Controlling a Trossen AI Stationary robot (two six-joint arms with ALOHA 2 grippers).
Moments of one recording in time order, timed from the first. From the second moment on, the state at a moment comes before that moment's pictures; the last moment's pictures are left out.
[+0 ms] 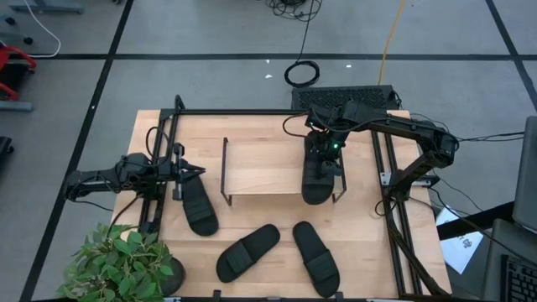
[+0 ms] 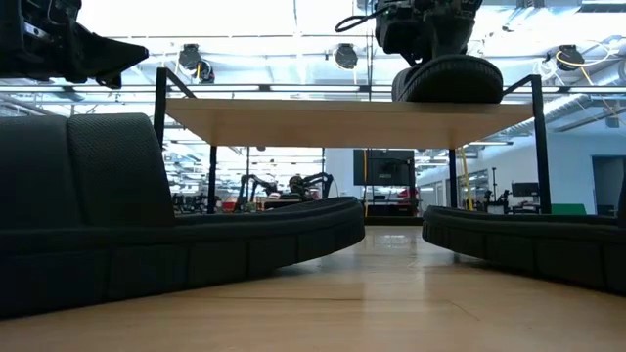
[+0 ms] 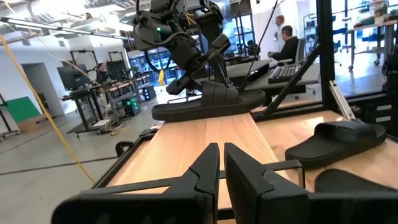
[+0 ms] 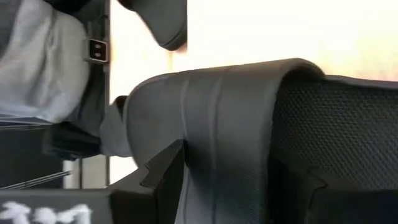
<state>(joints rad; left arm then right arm) 0.05 0.01 0.12 -0.03 0.02 0.20 -0.39 1.56 1.40 -1.27 -0.61 -0.27</state>
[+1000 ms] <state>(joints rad) 0.05 0.01 0.12 -0.05 0.02 0.20 -0.40 1.49 1.40 -1.24 -0.63 -0.22</state>
